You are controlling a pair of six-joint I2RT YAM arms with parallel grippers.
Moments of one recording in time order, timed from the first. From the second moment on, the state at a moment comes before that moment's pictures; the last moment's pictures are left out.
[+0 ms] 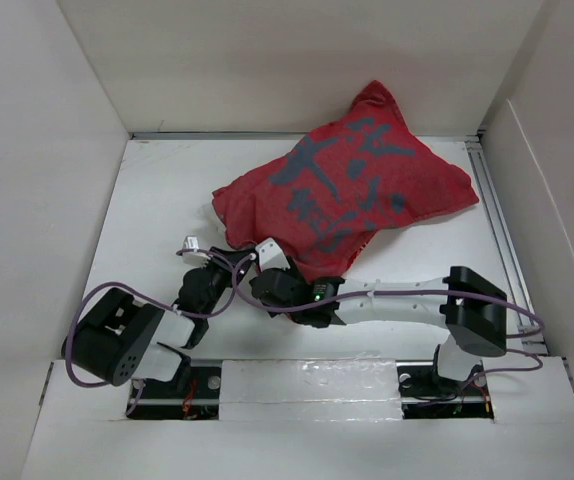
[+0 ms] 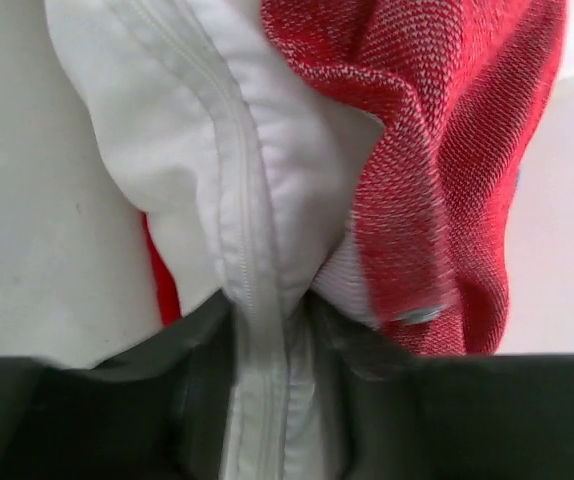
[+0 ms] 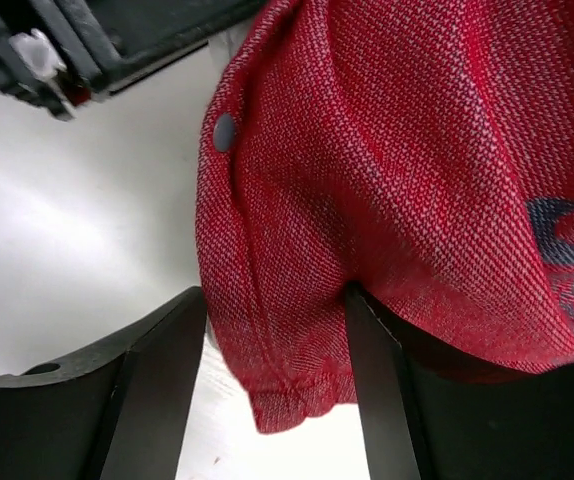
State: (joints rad) left arm -0.45 1.36 0.05 1.16 -0.07 -1.18; right arm 1.28 1.68 1.17 -0.33 0.58 0.43
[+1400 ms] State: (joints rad) left arm -0.46 1.08 0.35 0.75 -0.12 -0.95; right arm 1.15 1.37 1.02 -0.09 0.11 0.30
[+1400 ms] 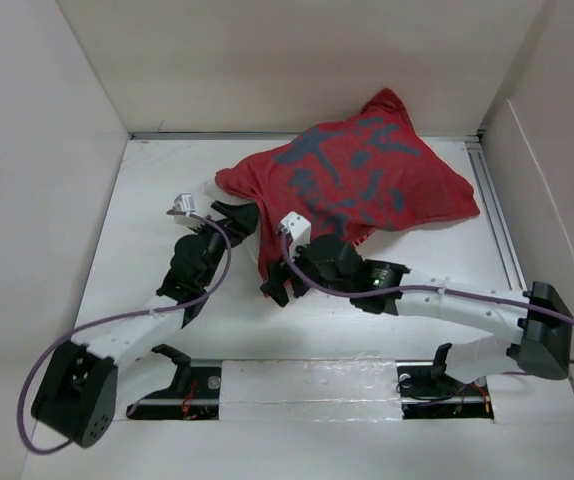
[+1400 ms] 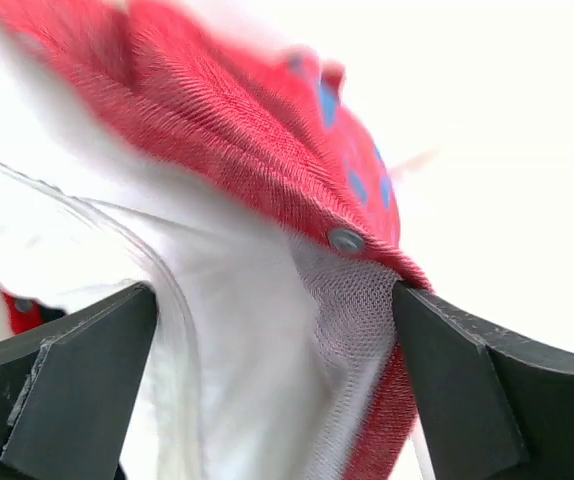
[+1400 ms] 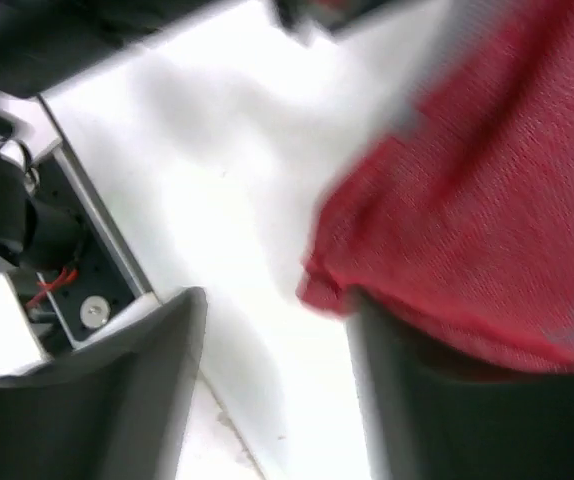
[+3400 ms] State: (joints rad) left arm 0.03 1.81 0.68 1.11 0.29 -1.20; right arm 0.95 2.31 2.53 -0.62 0.31 0.07
